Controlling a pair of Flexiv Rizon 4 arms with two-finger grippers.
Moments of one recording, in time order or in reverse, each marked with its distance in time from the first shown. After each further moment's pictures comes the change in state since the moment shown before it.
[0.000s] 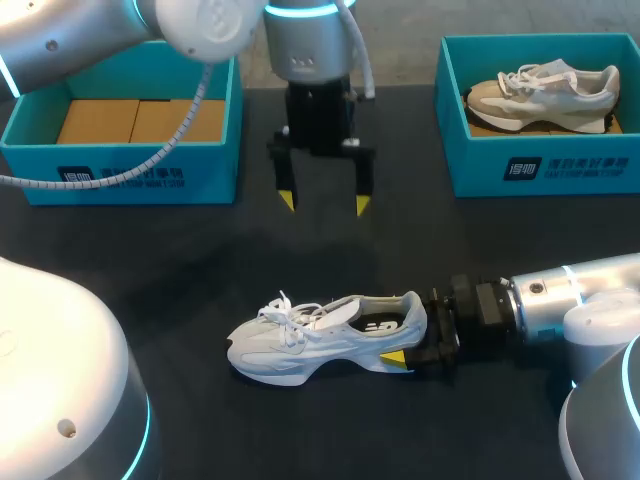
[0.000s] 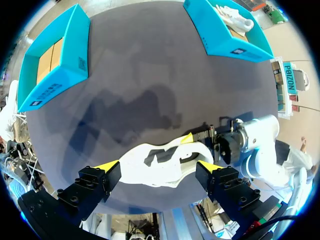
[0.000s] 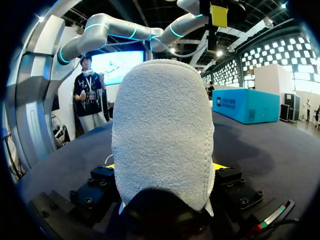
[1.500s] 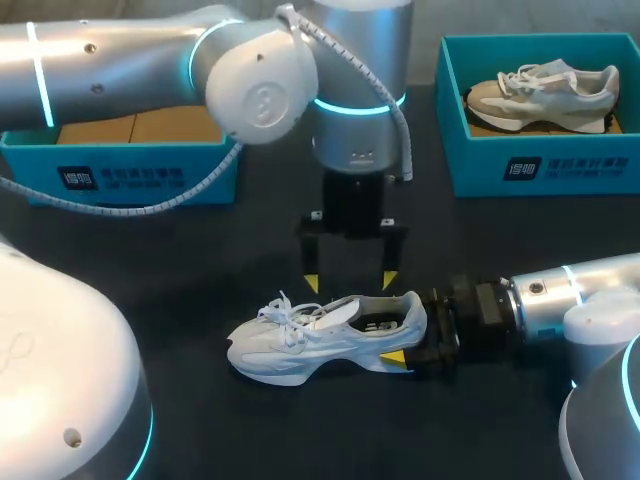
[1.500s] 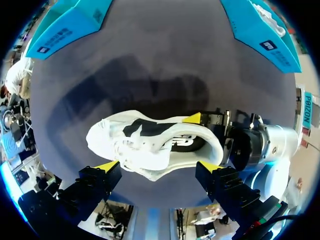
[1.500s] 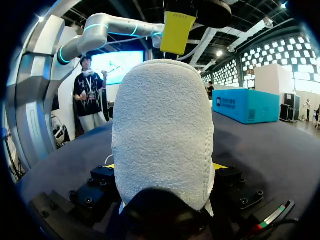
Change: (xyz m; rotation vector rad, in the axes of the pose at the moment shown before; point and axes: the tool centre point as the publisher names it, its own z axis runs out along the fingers) left arm 0.039 0.062 0.075 -0.058 -0.060 -0.297; right arm 0.000 0.000 0.000 0.000 0.001 0.000
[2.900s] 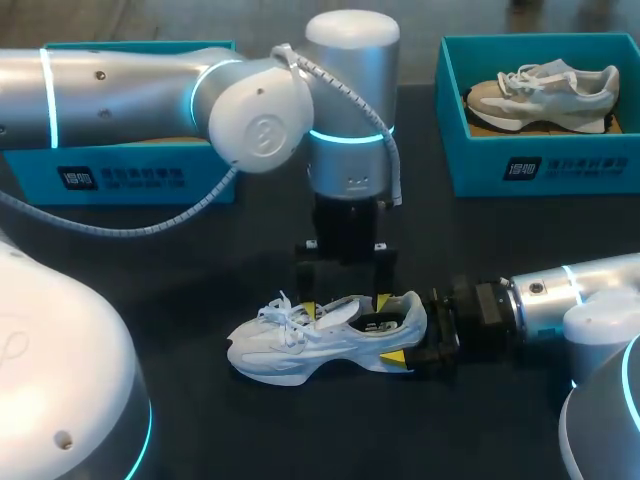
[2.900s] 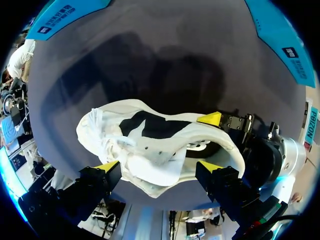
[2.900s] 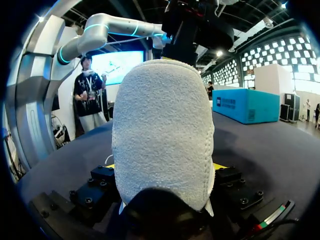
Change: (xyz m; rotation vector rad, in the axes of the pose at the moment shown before) left arm -0.005 -0.001 0.045 -0.081 -0.020 -0.091; right arm 0.000 0.000 0.000 0.000 0.000 0.000
